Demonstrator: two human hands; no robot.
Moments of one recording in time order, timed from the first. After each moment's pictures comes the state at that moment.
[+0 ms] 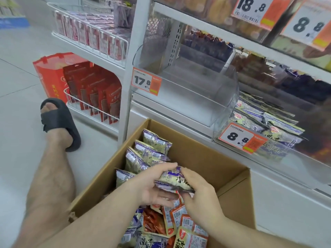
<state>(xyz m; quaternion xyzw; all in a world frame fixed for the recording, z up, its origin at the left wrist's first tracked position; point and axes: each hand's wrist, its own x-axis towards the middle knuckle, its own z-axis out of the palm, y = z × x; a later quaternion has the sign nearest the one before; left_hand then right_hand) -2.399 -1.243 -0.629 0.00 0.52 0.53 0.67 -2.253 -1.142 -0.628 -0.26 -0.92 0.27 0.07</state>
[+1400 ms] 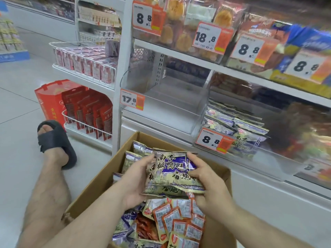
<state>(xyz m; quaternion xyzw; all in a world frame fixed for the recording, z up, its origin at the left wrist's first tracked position) -2.367 -1.263 -0.575 0.07 0.48 0.68 0.55 -2.205 -1.107 -0.573 -0.01 -0.93 0.21 0.29</state>
